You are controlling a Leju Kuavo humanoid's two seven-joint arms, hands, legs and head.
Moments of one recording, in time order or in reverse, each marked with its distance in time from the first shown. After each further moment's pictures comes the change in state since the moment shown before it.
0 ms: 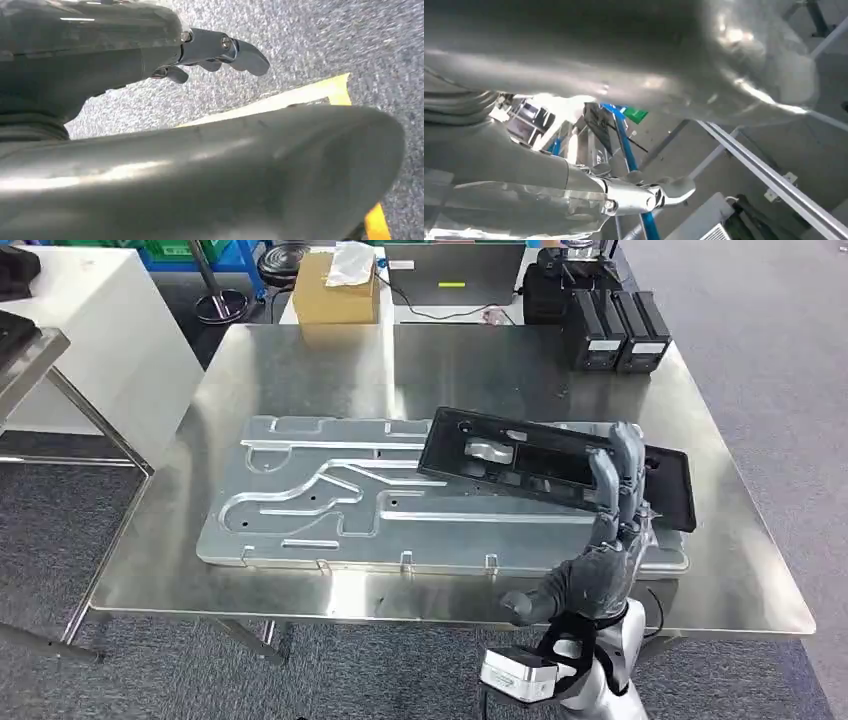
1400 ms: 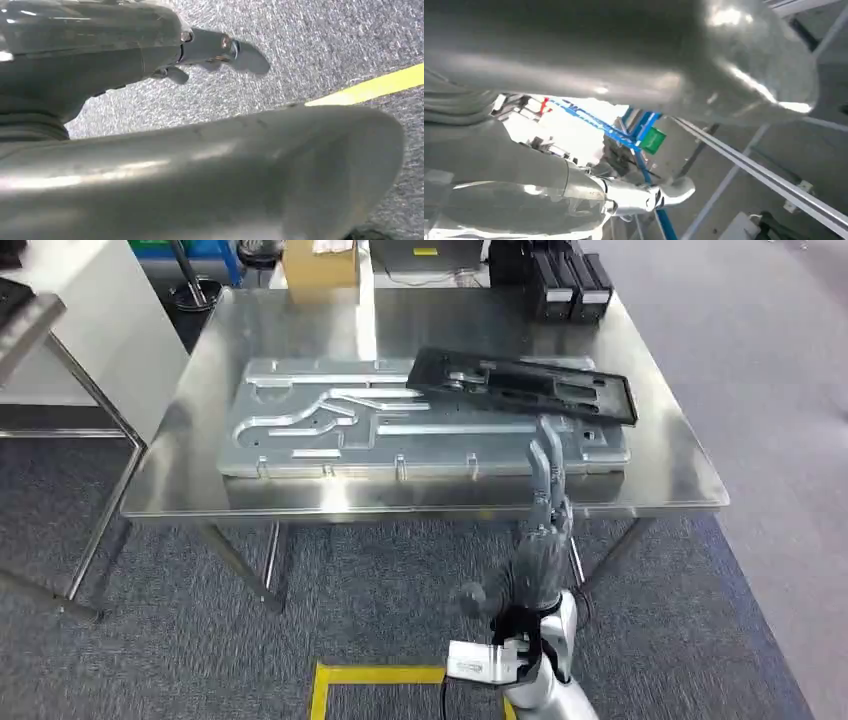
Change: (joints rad) left arm 0.020 0.021 -0.008 0.000 0.006 0.027 0.029; right arm -0.035 0.068 0.122 0.171 -0.170 -0.001 0.000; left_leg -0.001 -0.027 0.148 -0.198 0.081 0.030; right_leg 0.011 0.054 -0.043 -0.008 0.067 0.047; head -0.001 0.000
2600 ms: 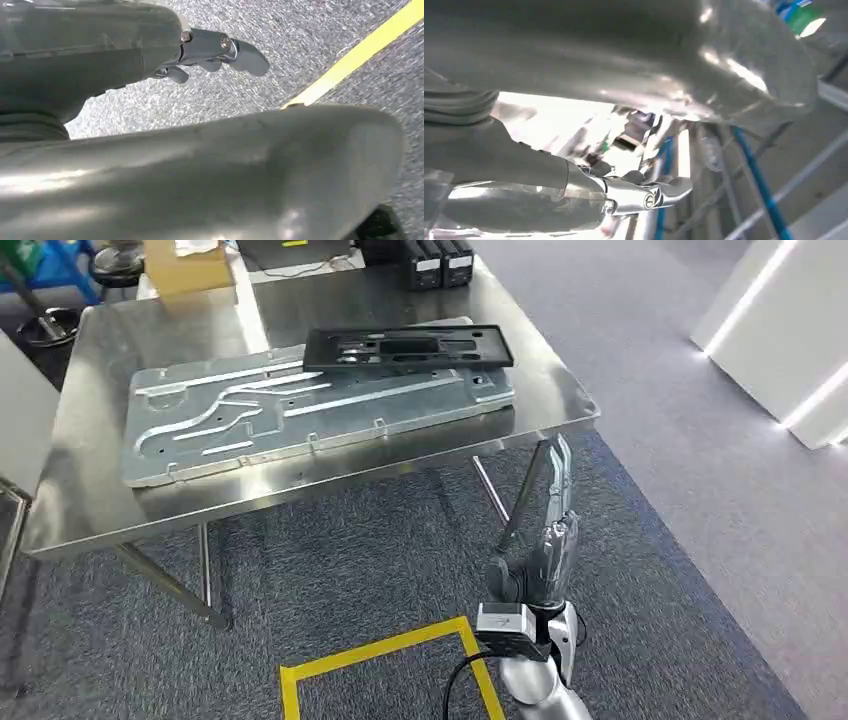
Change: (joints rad) left arm 0.001 0.011 -0.068 0.000 0.008 -0.041 0.024; right arm 0.029 0.018 -0.088 0.143 -0.145 -0.002 0.000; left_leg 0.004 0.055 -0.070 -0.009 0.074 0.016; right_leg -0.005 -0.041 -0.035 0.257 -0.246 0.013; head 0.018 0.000
